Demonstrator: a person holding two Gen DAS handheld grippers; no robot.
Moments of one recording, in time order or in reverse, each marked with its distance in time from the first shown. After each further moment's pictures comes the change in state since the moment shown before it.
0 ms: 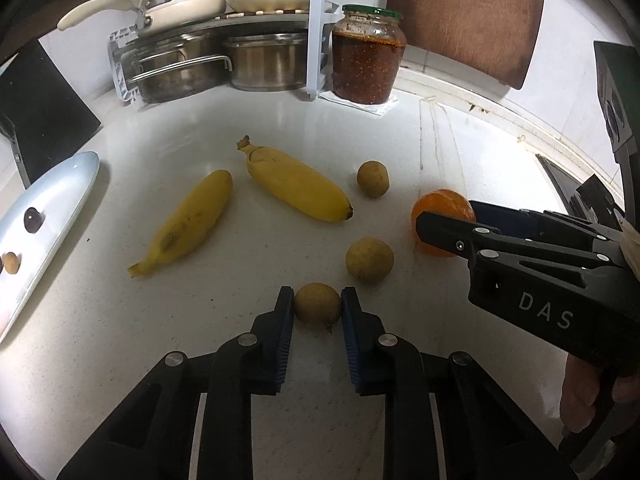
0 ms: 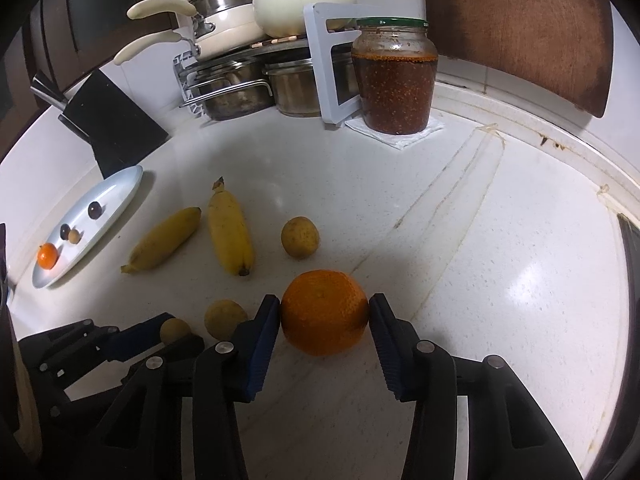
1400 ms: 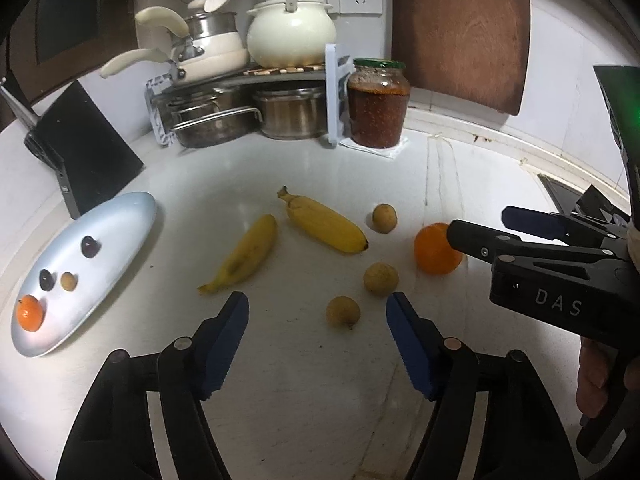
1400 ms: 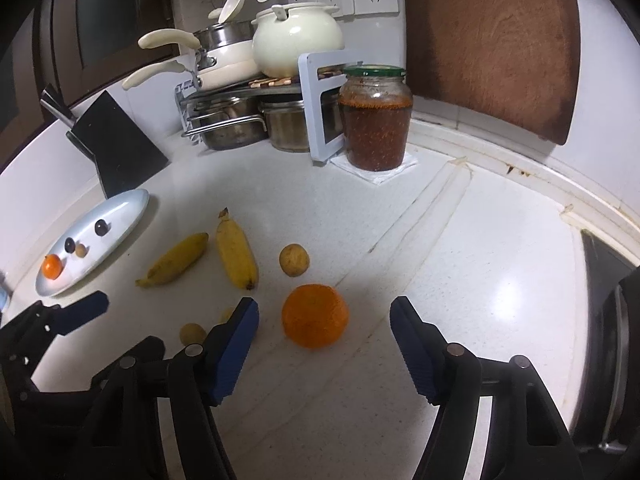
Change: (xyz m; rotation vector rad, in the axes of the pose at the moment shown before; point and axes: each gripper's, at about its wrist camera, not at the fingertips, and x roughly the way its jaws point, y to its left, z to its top) left arm -0.053 0.001 -0.006 0.036 -0.127 0.100; right arm -0.047 0.003 -0.003 -0.005 -0.093 -0.060
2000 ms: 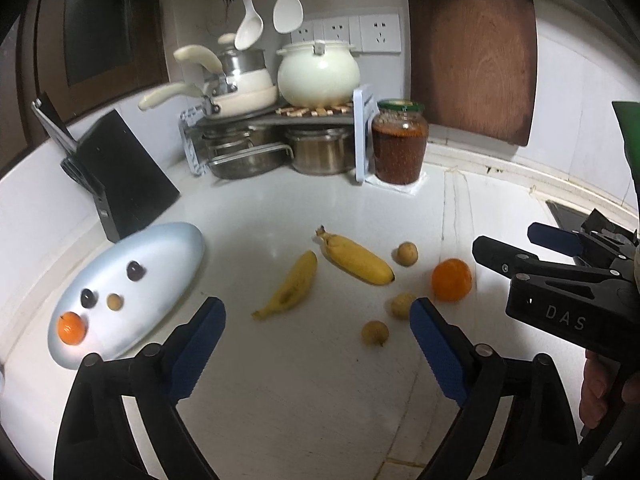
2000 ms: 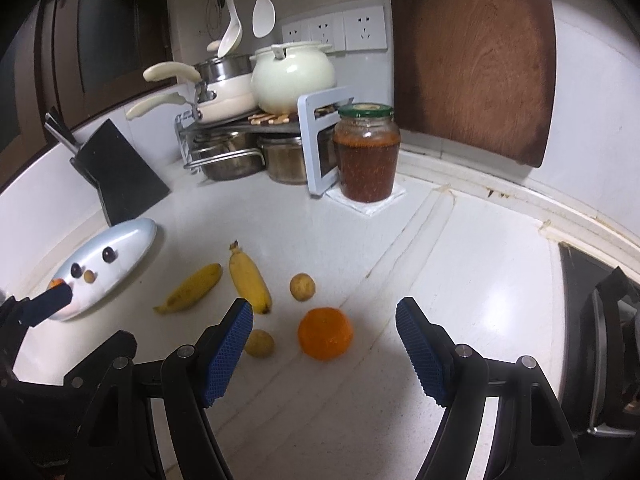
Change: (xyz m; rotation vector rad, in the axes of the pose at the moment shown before) left arm -0.044 0.018 0.013 -0.015 -0.083 0.073; right arm -0.034 0.014 0.008 0.025 -0.084 -0.050
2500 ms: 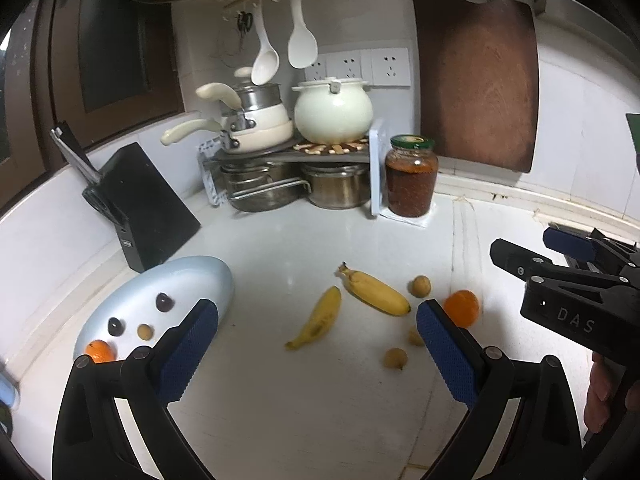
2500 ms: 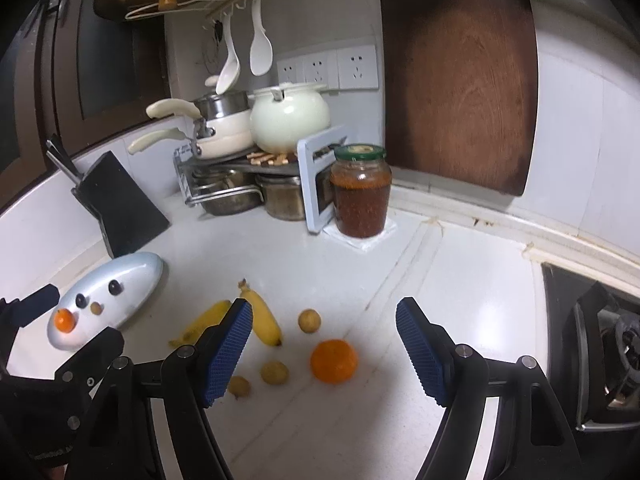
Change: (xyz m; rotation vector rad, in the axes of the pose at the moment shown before) left arm -0.030 0.018 0.021 0.011 -0.089 0.034; right arm -0.032 0.014 0.016 0.027 -0.098 -0.046
